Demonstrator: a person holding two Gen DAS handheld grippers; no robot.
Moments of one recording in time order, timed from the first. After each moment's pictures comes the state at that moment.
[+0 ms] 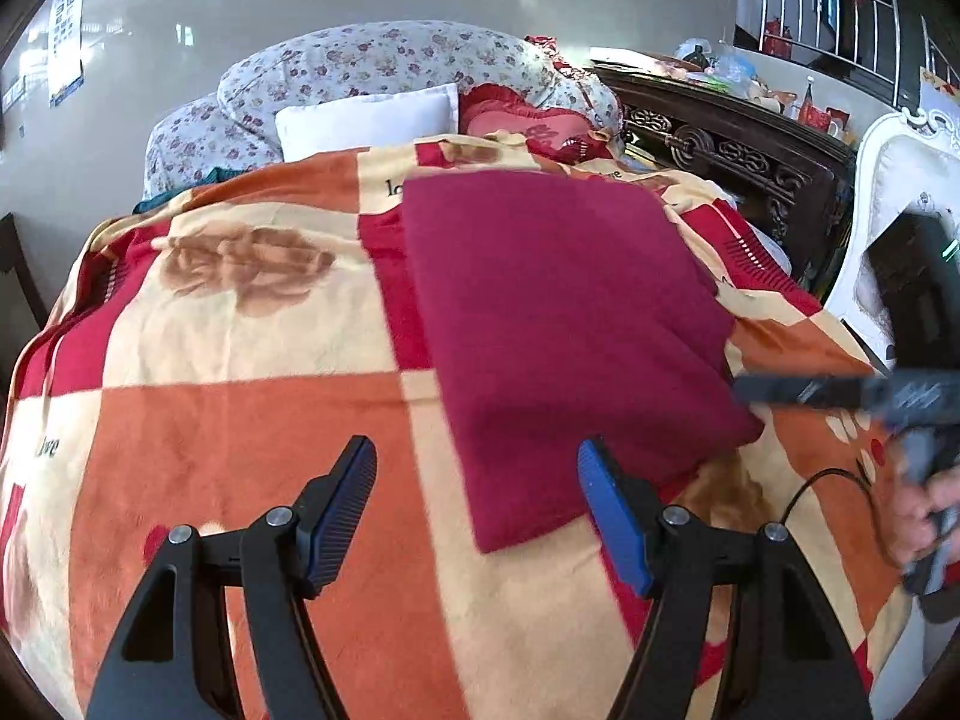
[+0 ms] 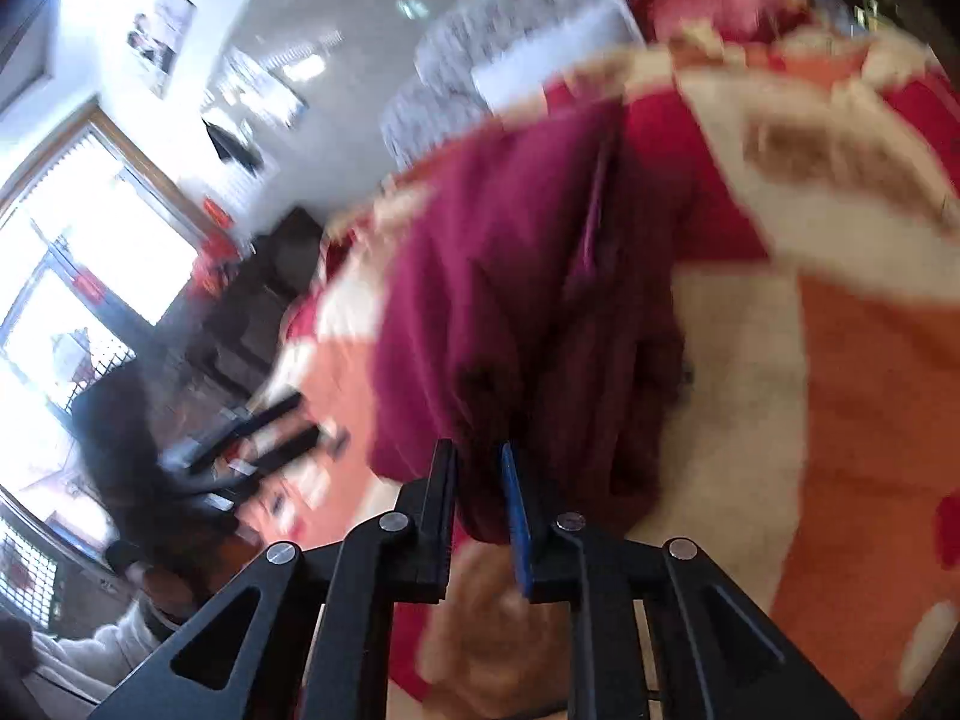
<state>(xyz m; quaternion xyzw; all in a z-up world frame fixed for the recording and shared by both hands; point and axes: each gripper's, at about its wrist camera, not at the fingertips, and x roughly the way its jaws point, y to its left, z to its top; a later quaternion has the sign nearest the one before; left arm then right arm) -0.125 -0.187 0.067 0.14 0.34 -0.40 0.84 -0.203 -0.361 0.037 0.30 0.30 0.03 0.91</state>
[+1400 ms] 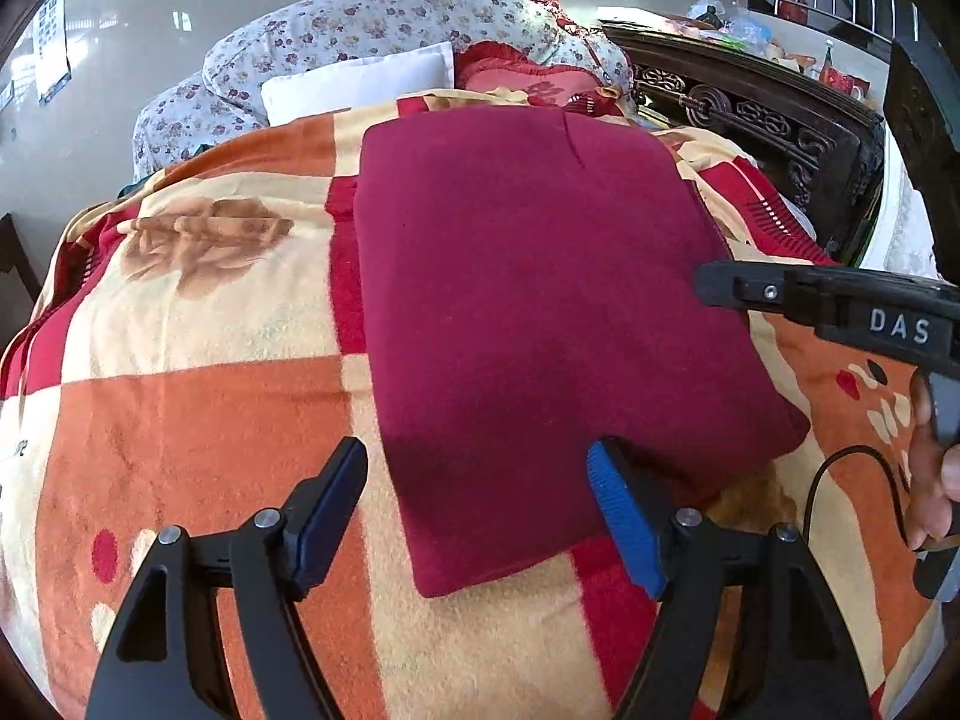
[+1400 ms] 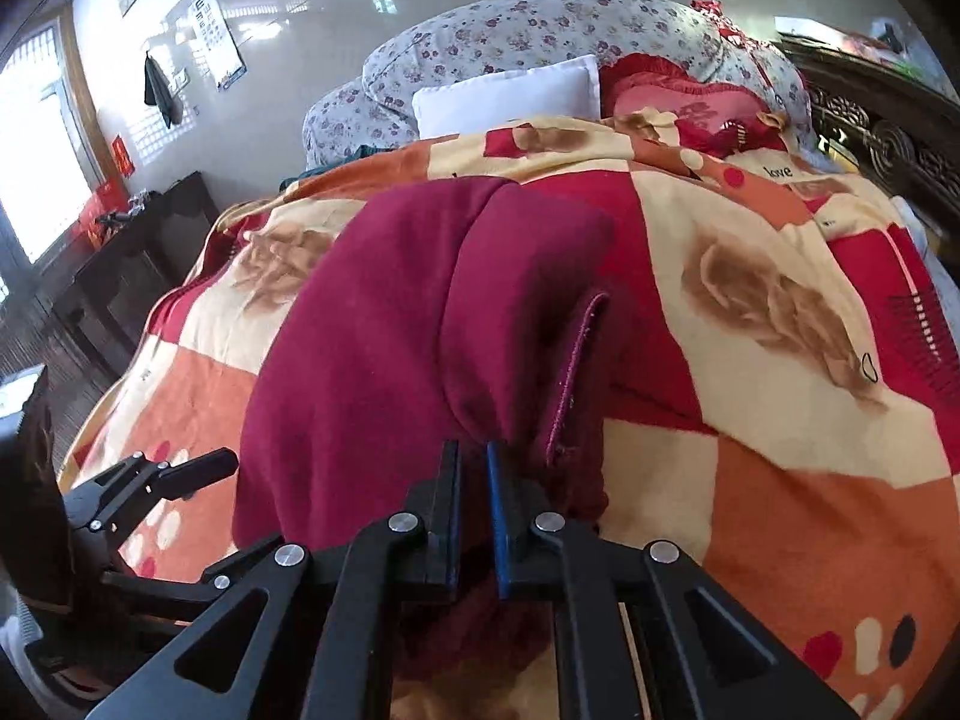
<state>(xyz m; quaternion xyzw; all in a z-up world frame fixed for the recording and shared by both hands) -0.121 -0.231 0.034 0.16 0.37 -0.38 0.83 -0.148 -0.355 0.035 0.17 0.36 -0.11 0.91</state>
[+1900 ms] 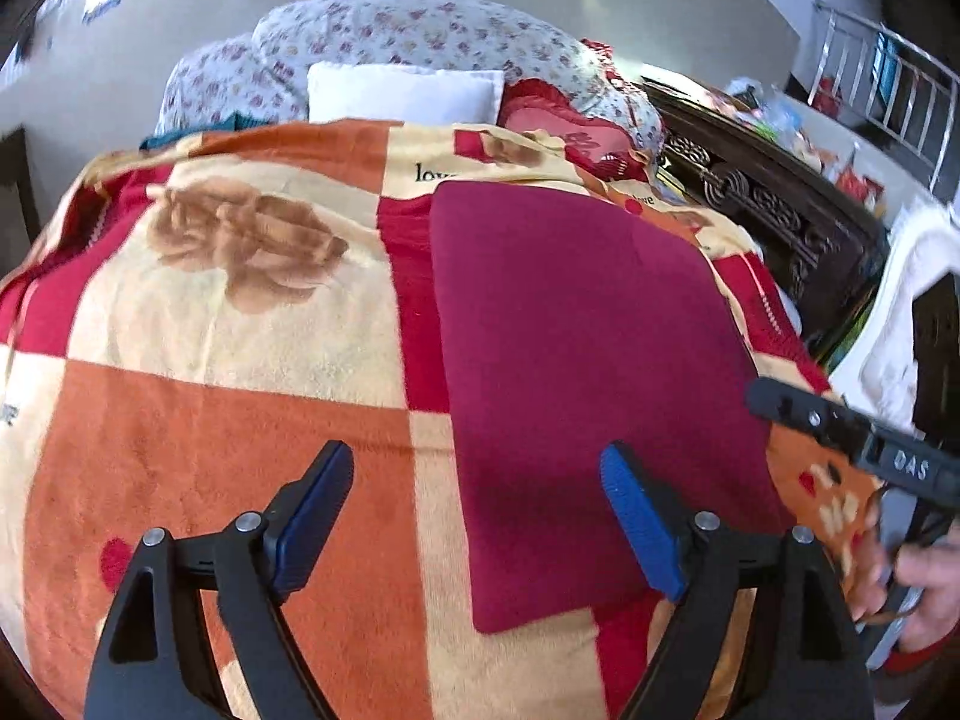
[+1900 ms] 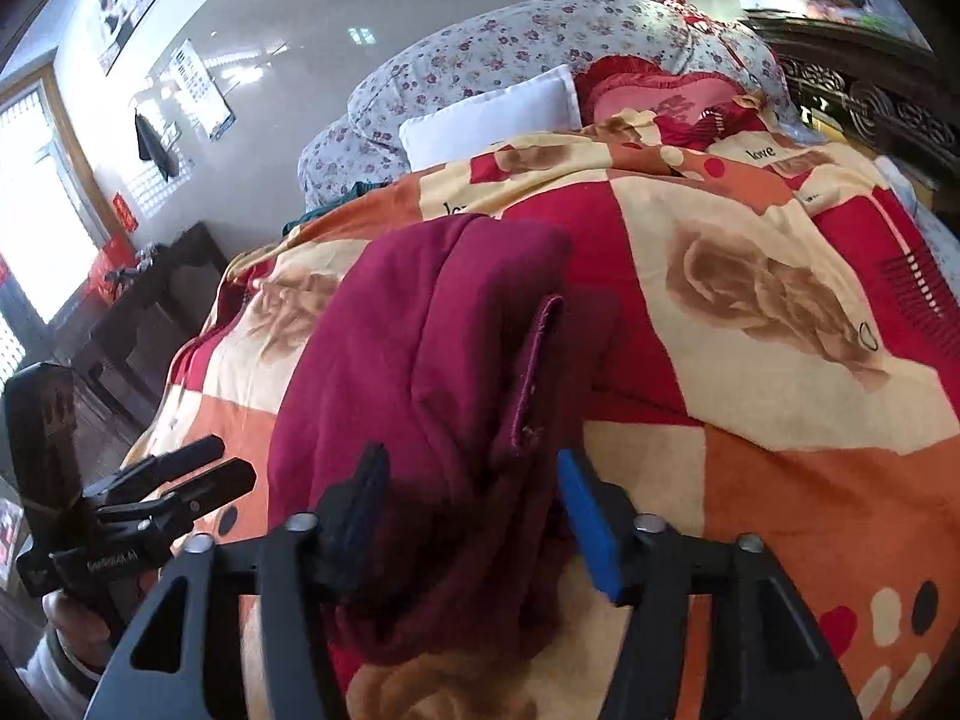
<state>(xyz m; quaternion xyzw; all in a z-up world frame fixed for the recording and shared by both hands) -0.067 -0.200 0.063 0.05 0.40 -0.39 0.83 -0.161 -0.374 0.039 0.25 0.31 -0.10 0.91</state>
